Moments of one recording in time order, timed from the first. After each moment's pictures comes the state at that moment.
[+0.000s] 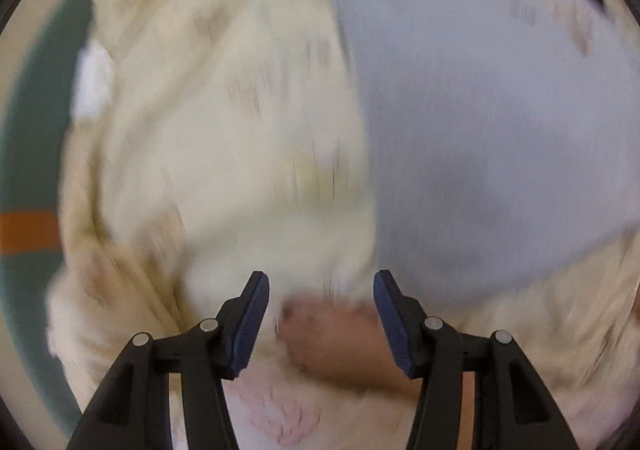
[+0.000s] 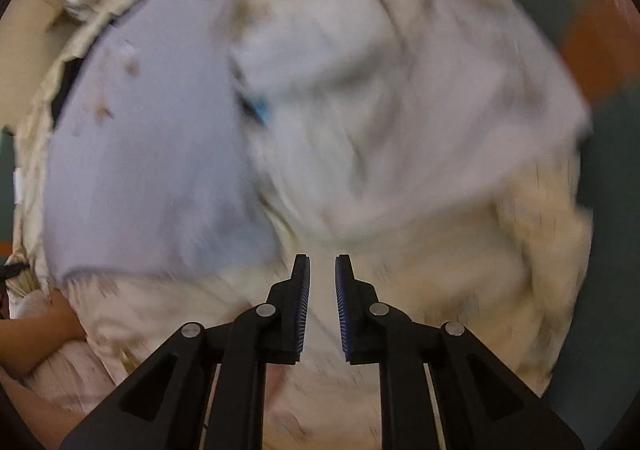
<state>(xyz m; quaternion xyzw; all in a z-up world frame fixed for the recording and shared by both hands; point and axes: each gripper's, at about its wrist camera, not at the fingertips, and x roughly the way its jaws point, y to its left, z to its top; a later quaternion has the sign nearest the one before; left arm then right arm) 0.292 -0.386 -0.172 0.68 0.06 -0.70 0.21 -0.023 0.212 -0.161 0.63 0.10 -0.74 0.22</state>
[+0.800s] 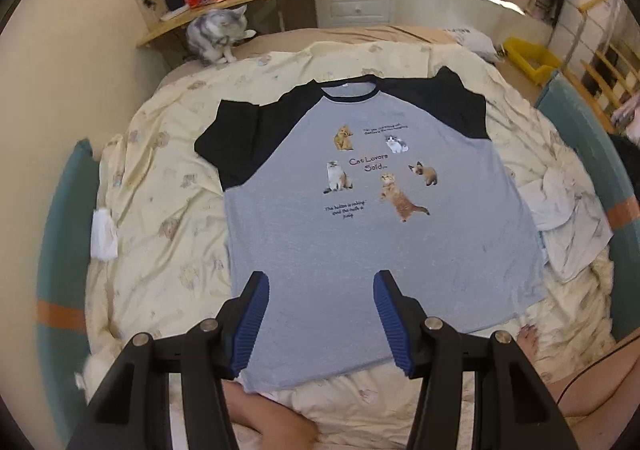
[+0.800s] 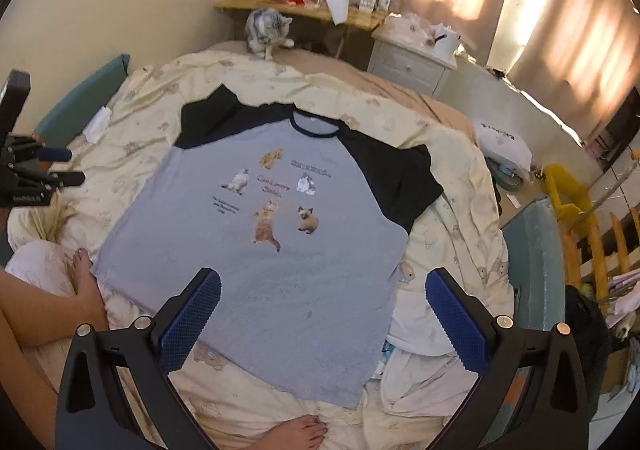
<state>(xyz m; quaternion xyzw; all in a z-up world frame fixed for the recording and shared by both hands) 0.199 -0.261 0.084 0.54 0.07 -0.82 0.16 0.066 -0.012 0.089 0.39 0.27 -0.79 0.38</state>
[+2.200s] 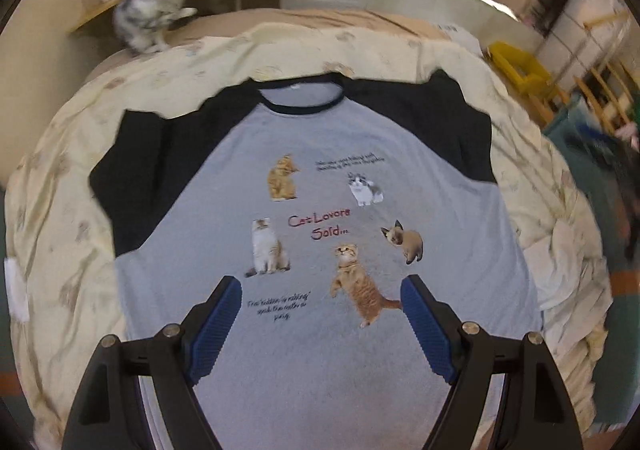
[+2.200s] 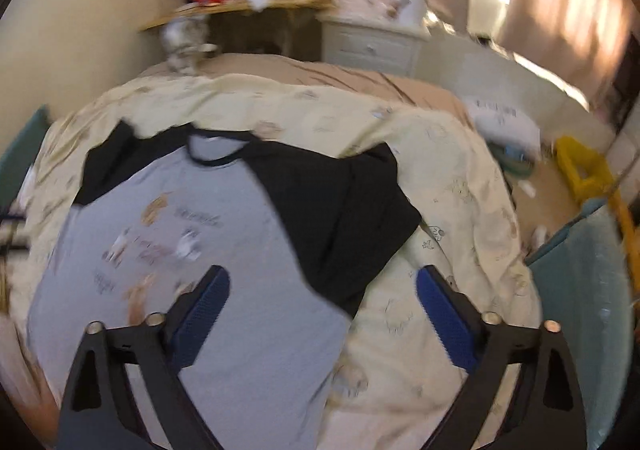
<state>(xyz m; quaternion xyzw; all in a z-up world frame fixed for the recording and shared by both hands) -0.027 -0.292 -0.062 0.55 0.11 -0.82 0.09 -0.259 -0.051 -0.070 0.42 0.19 -0.81 0.36</state>
